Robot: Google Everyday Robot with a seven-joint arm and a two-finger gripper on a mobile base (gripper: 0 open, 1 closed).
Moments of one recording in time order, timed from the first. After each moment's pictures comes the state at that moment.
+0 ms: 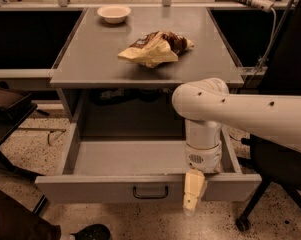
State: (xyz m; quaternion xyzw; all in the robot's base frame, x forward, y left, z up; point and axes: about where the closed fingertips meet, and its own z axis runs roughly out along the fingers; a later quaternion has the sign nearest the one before) arm 0.391 -0.155 0.666 0.45 -0.86 -0.05 0.22
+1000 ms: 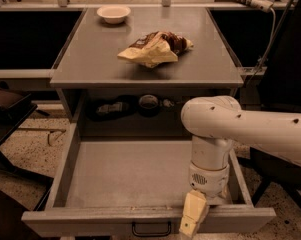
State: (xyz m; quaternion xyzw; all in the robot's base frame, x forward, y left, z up) arm 0.324 -0.143 0.666 0.39 -0.88 -0.10 0.25
